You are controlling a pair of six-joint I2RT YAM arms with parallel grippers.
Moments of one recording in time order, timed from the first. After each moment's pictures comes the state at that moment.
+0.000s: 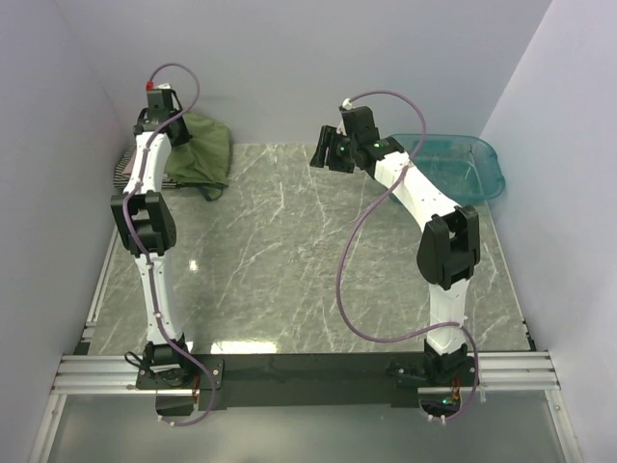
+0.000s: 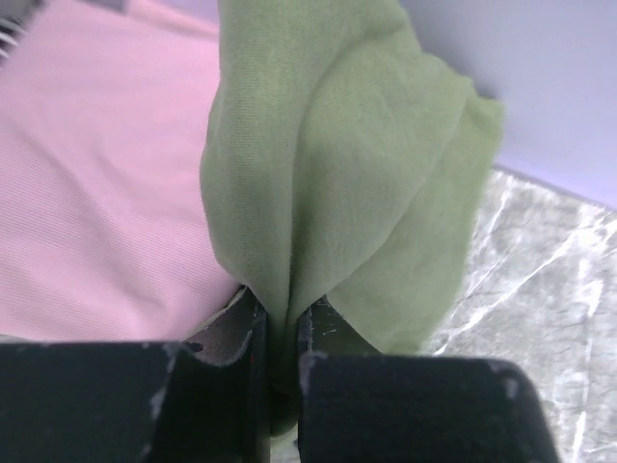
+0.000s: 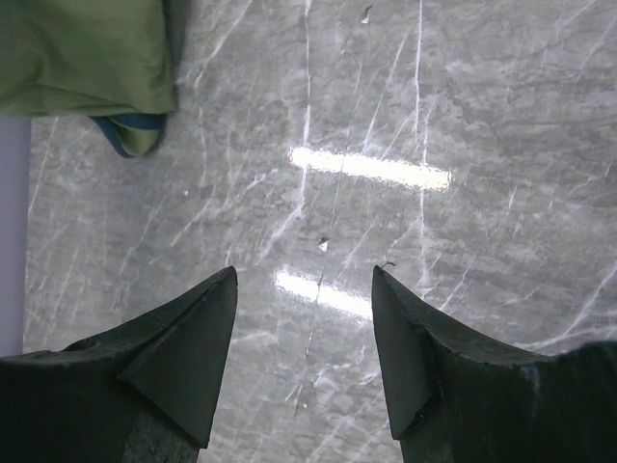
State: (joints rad) left arm 0.08 2.43 2.39 -0.63 -0.07 -0.25; right arm 0.42 2.02 1.89 -0.52 -0.15 0.49
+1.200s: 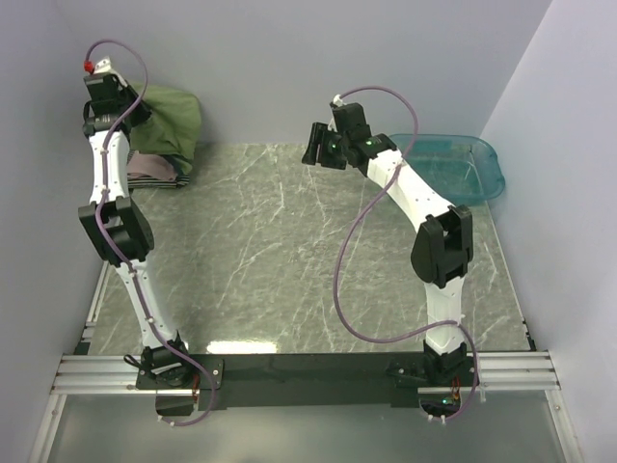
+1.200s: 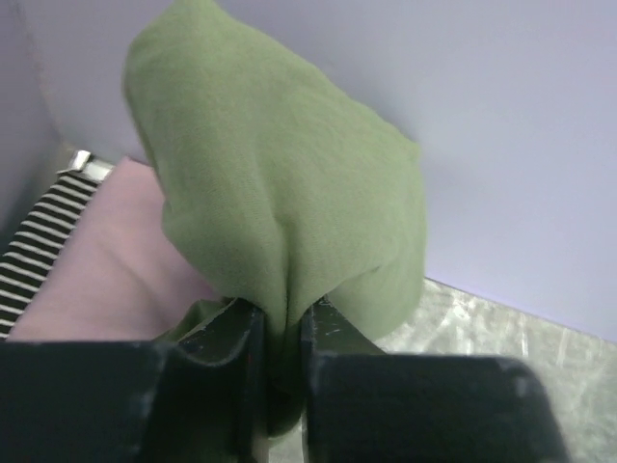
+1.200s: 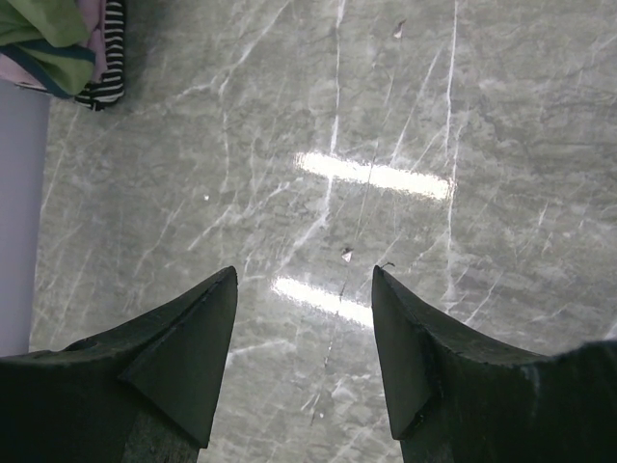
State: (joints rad) left arm 0.28 2.30 2.40 -0.46 0.20 -0.36; right arm 0.46 2.05 1.98 -0.55 -0.13 0.49
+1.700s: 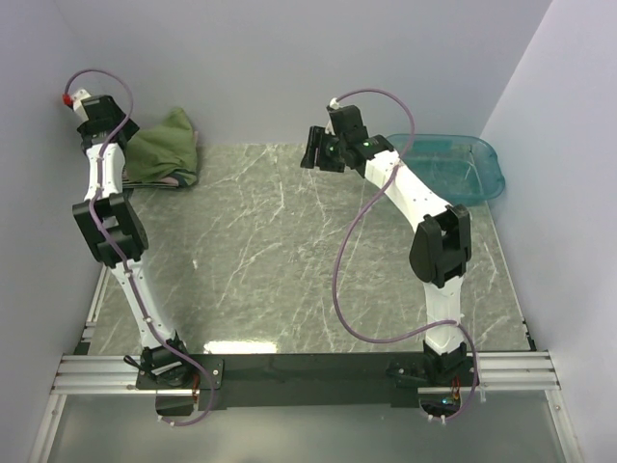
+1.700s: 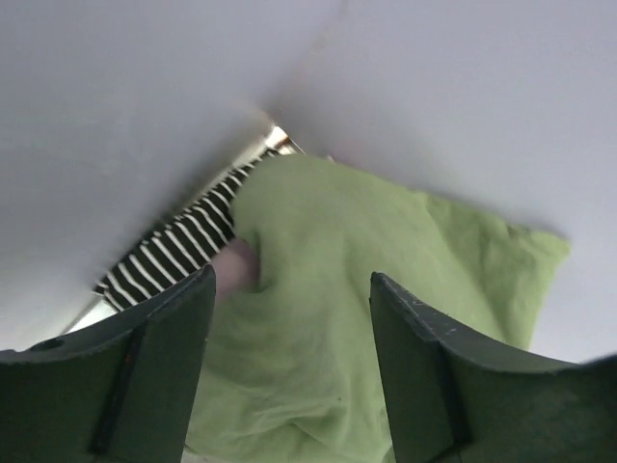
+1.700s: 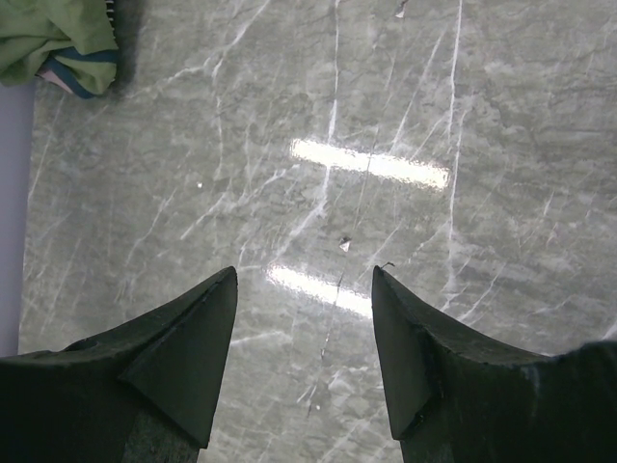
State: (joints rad) left arm 0.34 2.32 2.21 -0.33 -0.15 -0.49; right arm 0.47 2.07 1.98 -0.57 -0.13 0.48
